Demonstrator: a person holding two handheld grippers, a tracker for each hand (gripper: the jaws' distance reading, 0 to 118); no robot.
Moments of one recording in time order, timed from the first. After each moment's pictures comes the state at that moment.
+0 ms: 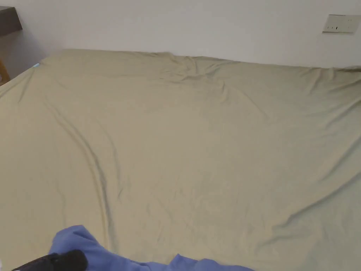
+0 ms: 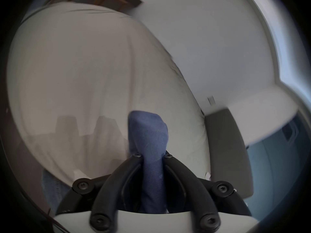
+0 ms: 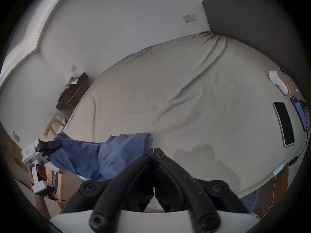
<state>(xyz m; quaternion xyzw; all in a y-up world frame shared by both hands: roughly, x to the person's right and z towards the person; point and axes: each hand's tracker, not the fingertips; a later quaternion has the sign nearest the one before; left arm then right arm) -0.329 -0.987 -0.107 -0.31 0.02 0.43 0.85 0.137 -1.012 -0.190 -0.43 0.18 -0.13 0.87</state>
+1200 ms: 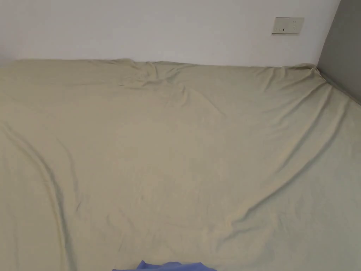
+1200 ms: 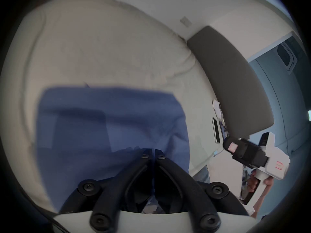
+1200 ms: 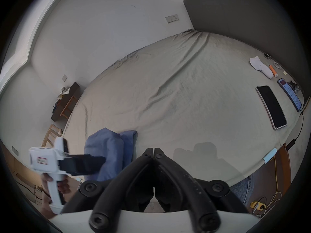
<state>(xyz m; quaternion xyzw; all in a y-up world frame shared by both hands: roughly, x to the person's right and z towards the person) -0.143 -1.084 -0.196 -0.52 -0.18 0.28 0.79 0.179 -1.019 -0.165 -0.43 0.12 -0.16 0.88</state>
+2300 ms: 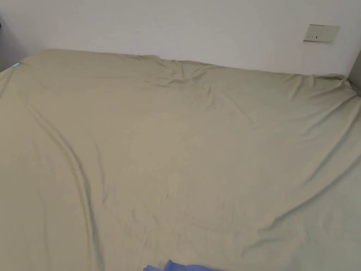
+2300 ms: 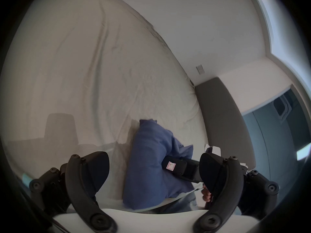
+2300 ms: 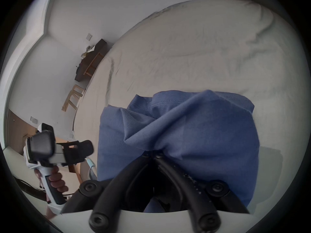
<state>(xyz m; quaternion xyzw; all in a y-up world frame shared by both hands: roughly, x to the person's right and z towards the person) -0.290 -1.099 -0.132 -0.38 -0.09 0.42 0.82 0.018 -1.112 -0.246 -0.55 0.32 -0.13 0.76</state>
